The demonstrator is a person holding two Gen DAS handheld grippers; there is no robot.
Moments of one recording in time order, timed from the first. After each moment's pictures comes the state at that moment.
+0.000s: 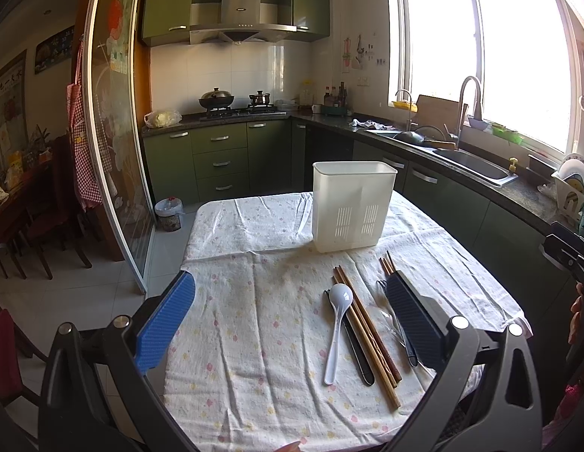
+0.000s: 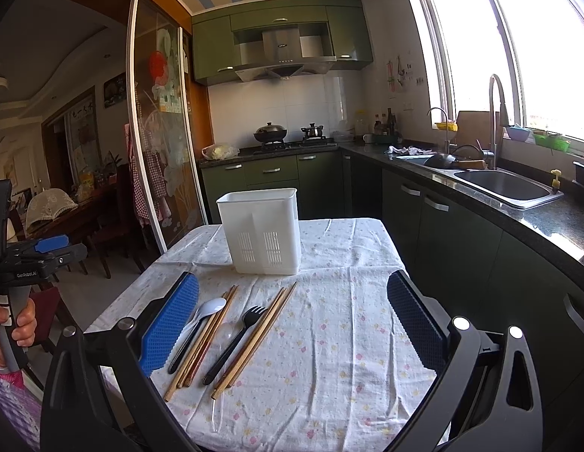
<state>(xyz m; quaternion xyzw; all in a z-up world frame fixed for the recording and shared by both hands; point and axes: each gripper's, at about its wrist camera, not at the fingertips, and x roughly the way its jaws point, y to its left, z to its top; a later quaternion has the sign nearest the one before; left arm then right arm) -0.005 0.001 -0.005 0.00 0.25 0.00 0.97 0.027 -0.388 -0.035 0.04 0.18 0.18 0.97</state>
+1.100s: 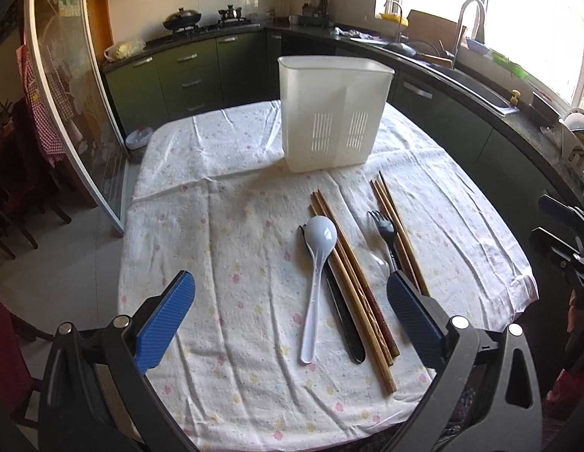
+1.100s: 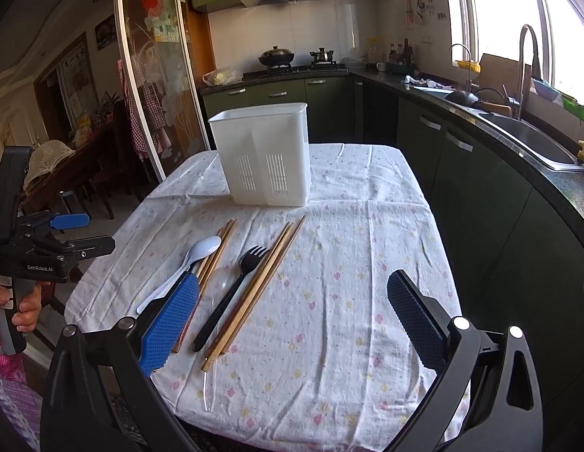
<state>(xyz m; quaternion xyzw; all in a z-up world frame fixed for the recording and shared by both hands) 0.082 -0.033 -0.062 0.02 0.44 -0.05 0.90 0.101 -0.350 -0.078 0.00 0.34 0.20 0.92</state>
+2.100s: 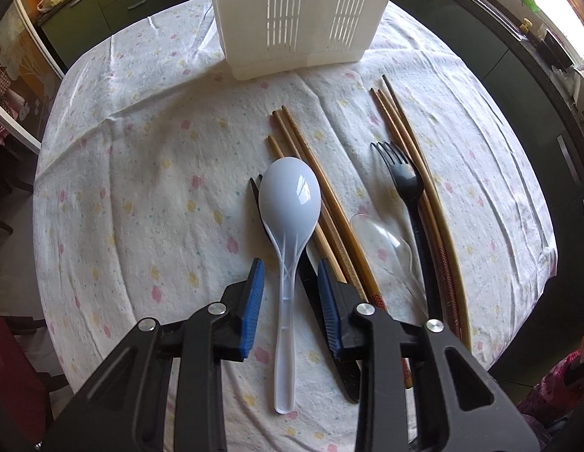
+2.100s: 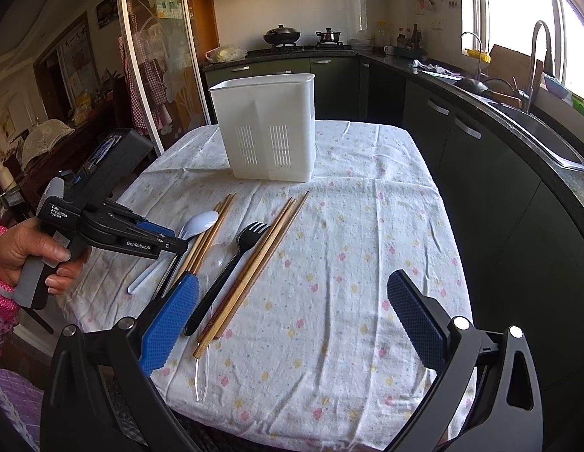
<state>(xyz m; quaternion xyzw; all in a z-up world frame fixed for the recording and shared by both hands) 0.175 -0.065 -0.149 0.04 0.60 -0.10 0.79 0.105 -0.343 -0.093 -0.02 0.37 0.20 0.91</state>
